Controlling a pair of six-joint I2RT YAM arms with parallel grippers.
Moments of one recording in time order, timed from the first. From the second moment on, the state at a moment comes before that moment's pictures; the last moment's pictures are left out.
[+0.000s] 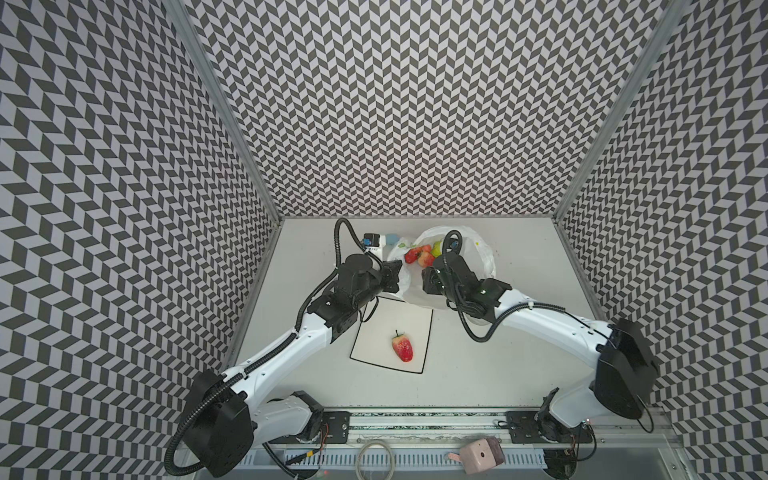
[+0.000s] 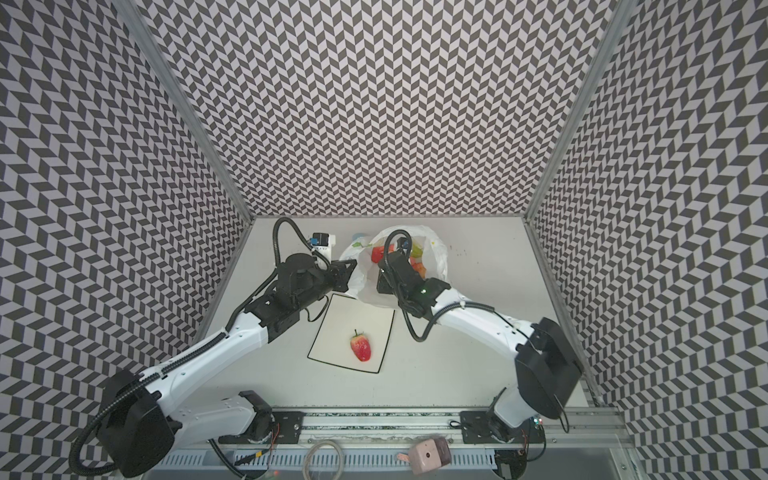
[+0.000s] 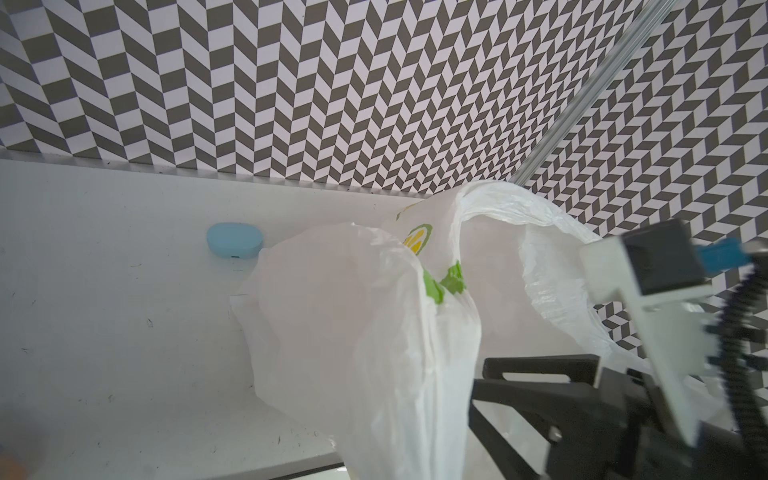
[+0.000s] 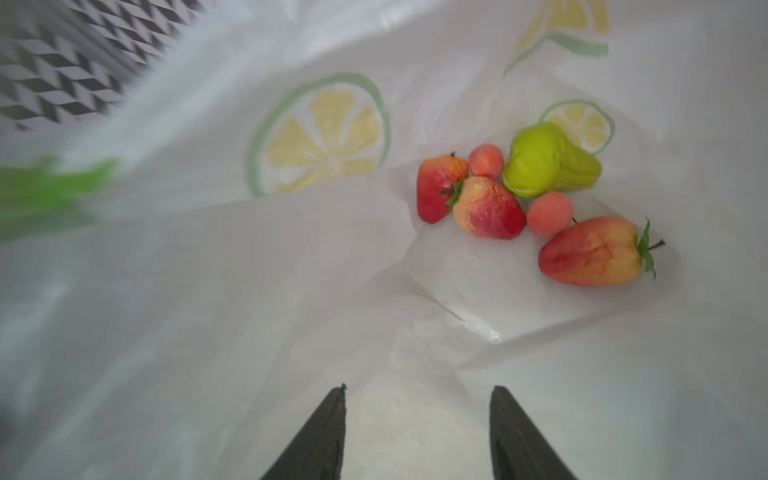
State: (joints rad) left arm -0.60 1.20 0.87 0.03 0.04 -0.47; right arm 0.79 1.60 1.20 -0.33 0.35 0.80
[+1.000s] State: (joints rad) left arm -0.60 1.19 0.82 0.09 0.18 -0.44; right arm 0.53 2.09 1.51 -0.56 0.43 1.38
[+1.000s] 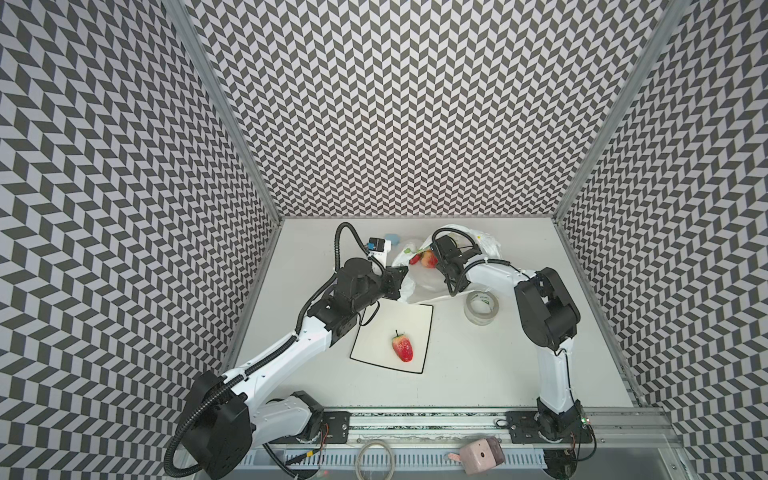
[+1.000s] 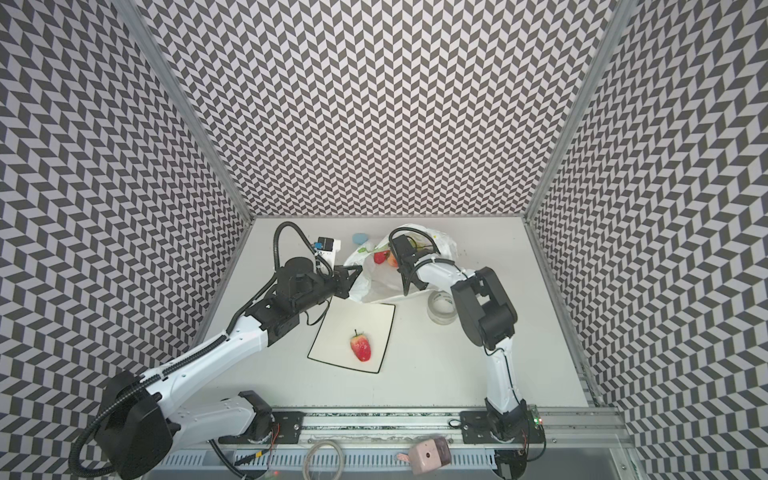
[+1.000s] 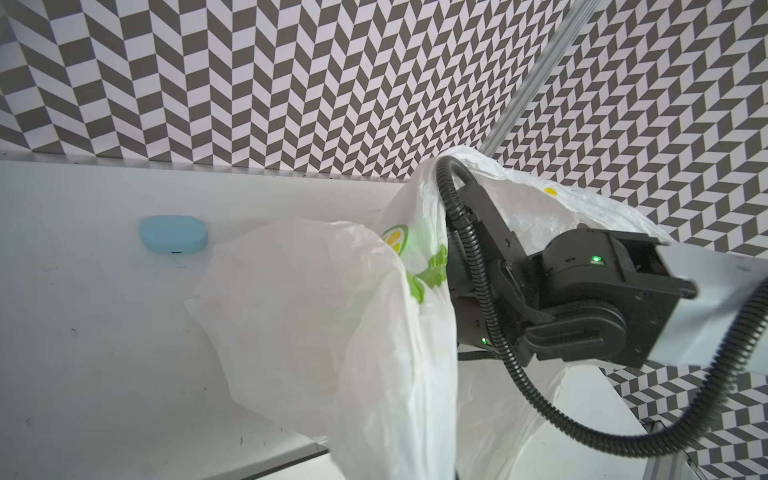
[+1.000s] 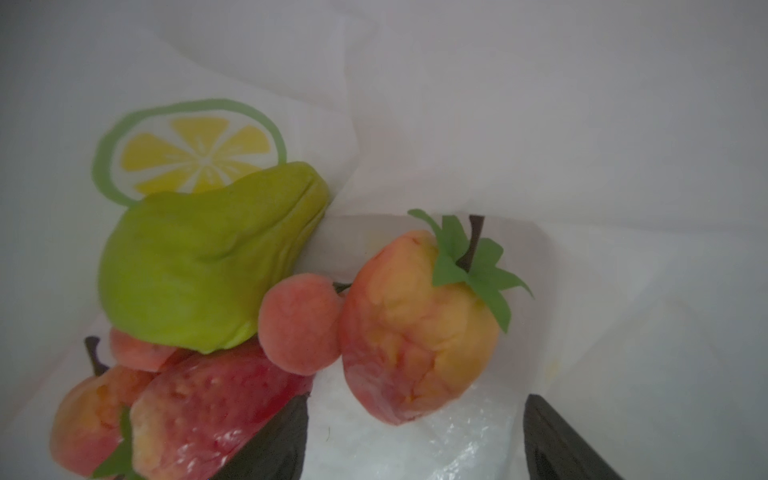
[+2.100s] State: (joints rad) left arm -0.60 1.22 0.82 0.11 0.18 -0.42; right arm 0.51 1.94 1.26 -0.23 0.34 0.99
